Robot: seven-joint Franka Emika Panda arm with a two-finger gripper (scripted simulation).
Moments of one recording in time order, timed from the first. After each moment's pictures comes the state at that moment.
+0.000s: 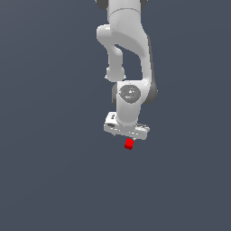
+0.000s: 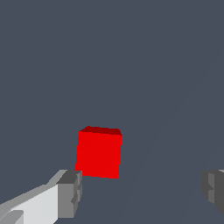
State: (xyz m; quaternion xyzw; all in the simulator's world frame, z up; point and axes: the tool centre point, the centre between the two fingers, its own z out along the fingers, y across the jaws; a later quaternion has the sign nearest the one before) arm 0.017 0.045 0.076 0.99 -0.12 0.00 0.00
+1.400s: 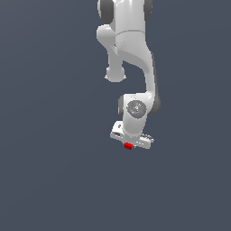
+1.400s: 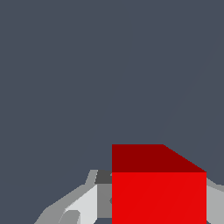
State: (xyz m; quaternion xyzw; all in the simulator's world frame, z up) arm 0.031 0.073 0.020 0.99 -0.16 0.00 0.00
